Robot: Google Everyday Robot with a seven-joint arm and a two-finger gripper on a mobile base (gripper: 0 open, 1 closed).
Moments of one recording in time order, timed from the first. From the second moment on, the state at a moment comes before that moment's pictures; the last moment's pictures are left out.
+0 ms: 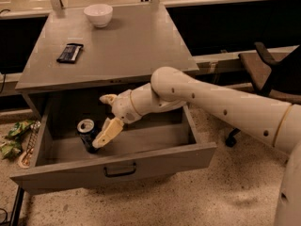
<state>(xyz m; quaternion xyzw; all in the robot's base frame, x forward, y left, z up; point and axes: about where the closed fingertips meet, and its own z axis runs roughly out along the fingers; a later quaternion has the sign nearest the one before) 0.549 0.165 0.739 -0.62 0.59 0.37 0.36</state>
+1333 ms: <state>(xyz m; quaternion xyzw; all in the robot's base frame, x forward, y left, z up) 0.554 0.228 0.694 -0.61 0.59 0.37 0.39</state>
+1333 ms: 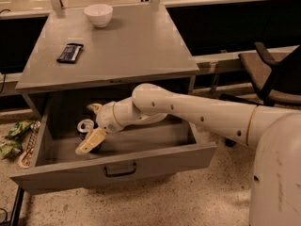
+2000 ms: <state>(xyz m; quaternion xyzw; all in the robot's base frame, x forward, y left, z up) 0.549 0.222 0.676 -0.60 0.60 0.36 0.39</state>
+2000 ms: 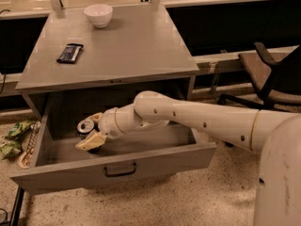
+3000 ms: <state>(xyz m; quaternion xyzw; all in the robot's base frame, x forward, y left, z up) 0.531 0.204 0.741 -0.61 0.57 0.35 0.44</state>
